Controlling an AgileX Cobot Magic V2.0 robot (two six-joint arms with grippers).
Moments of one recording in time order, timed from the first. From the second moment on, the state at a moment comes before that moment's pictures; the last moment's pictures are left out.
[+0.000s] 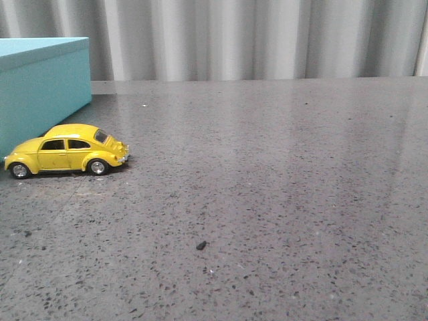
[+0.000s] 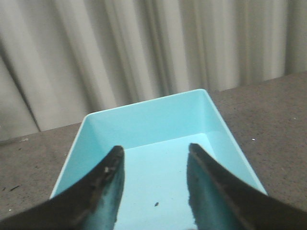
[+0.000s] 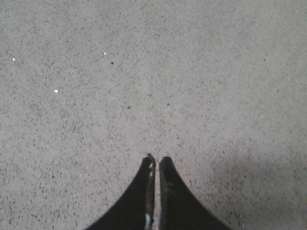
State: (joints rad) left arm -0.11 0.56 -0.63 0.09 0.28 0.07; right arm 0.07 1.03 -1.12 -0.07 0.84 0.10
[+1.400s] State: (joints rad) left arm -0.60 1.43 -1.17 0.09 0.91 0.58; right arm 0.07 0.94 -1.04 -0.07 0.86 0.10
